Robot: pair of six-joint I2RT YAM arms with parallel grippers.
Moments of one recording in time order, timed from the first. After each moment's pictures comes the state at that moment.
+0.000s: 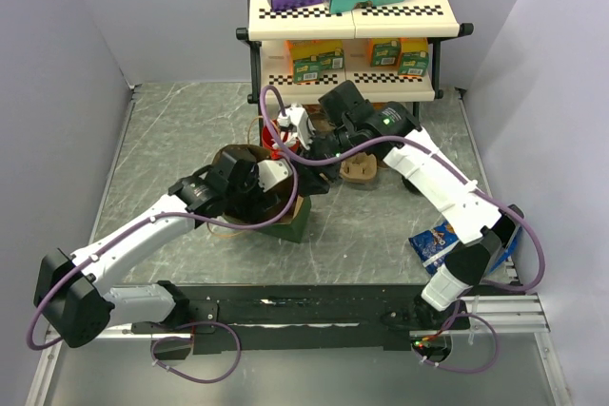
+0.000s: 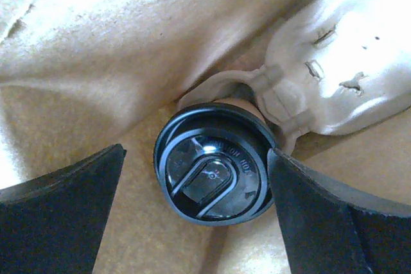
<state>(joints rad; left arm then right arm) -0.69 1.20 0.97 -0.54 -0.14 0.44 0.73 1.61 1.85 -1.18 -0.54 -0.32</state>
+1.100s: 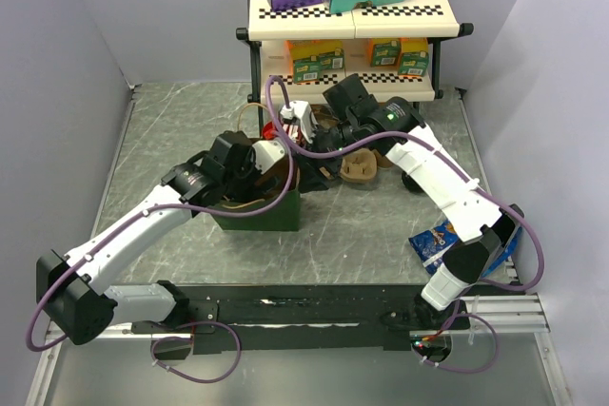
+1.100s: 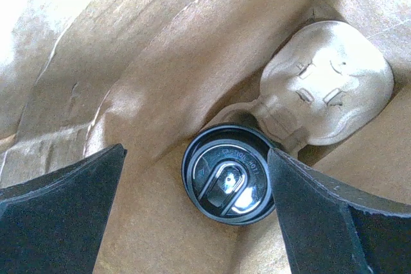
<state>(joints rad) -0.67 1.22 1.11 -0.61 -0.18 0.38 0.71 1.62 1.88 -1.19 -0.57 -0.32</state>
